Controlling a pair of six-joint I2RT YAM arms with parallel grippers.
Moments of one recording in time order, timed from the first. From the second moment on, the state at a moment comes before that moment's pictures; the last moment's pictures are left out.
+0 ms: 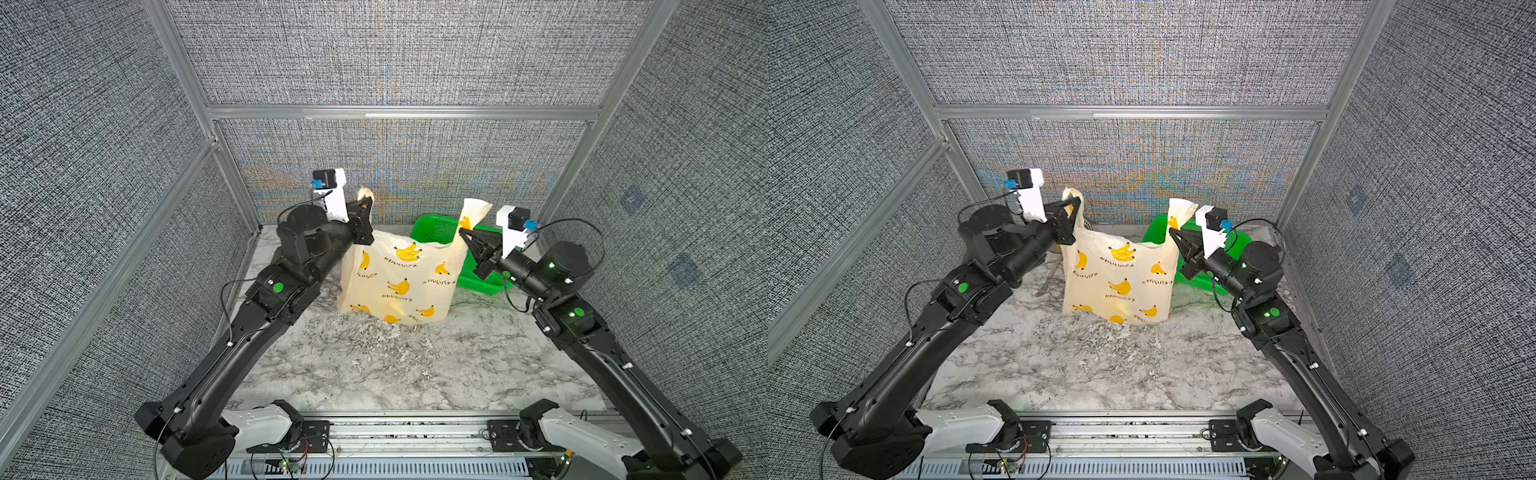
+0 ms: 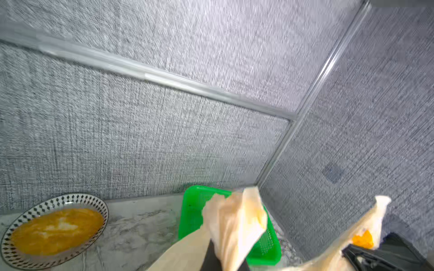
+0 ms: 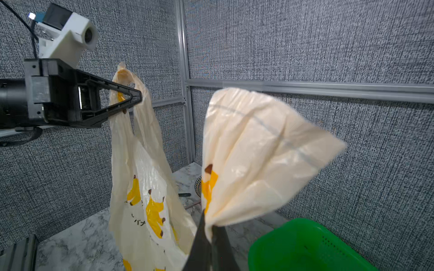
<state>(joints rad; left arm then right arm) -0.67 1.26 1.50 -0.29 -0.10 -0.37 0.42 1.05 1.06 0.10 -0.37 0.08</state>
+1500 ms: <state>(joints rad) -0.04 1.42 1.04 0.28 1.25 -0.10 0.39 1.30 1.23 -0.06 -0.69 0.01</state>
